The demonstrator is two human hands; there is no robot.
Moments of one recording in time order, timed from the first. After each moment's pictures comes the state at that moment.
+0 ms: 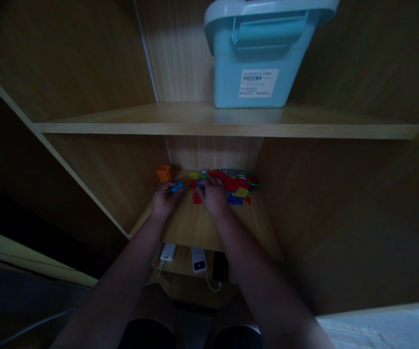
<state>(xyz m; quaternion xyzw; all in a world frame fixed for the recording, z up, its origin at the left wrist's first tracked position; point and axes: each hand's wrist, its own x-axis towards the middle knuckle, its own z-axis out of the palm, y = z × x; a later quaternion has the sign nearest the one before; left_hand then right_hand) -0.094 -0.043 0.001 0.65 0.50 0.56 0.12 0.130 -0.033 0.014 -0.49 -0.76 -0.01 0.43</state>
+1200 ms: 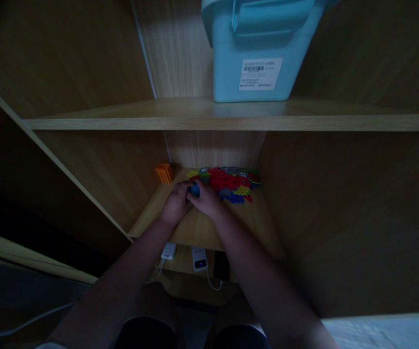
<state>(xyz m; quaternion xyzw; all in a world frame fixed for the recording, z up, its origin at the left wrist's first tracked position) -0.058 -0.059 0.008 0.82 0.39 0.42 -0.01 0.112 -0.036 0.007 -0.43 -0.77 0.18 0.43</state>
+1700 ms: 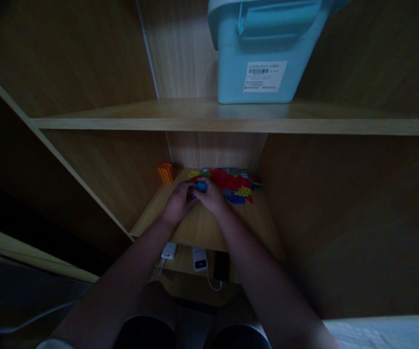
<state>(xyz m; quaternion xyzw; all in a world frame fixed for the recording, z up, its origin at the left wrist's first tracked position) -0.059 -0.054 0.003 0.81 0.39 0.44 0.02 0.118 -0.027 0.003 -0.43 -0.67 0.30 0.52</state>
